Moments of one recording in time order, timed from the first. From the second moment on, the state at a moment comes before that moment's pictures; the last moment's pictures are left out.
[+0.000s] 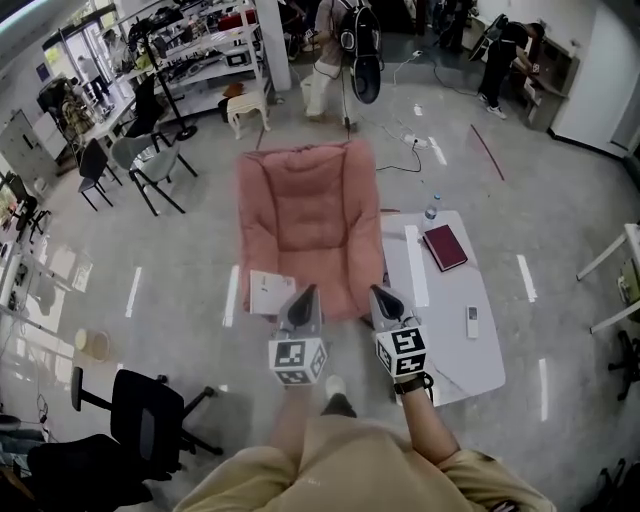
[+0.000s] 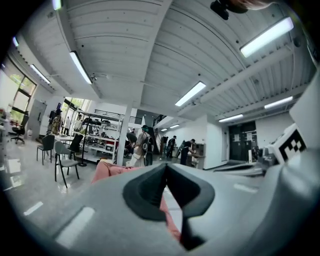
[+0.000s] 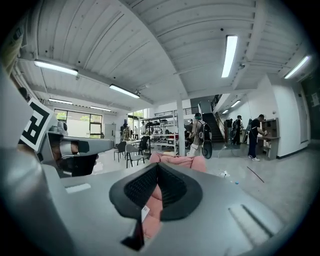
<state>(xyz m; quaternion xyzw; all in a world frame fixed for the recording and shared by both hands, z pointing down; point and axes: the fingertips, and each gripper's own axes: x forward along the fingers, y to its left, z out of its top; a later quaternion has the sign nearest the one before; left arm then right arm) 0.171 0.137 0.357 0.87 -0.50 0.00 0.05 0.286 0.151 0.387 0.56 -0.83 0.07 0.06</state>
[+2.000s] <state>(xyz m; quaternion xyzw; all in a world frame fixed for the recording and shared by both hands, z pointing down) -0.094 -0.026 0.774 0.58 -0.64 0.09 0.50 -0.009 -0.157 0.773 -0.03 -0.83 0.22 0.50</state>
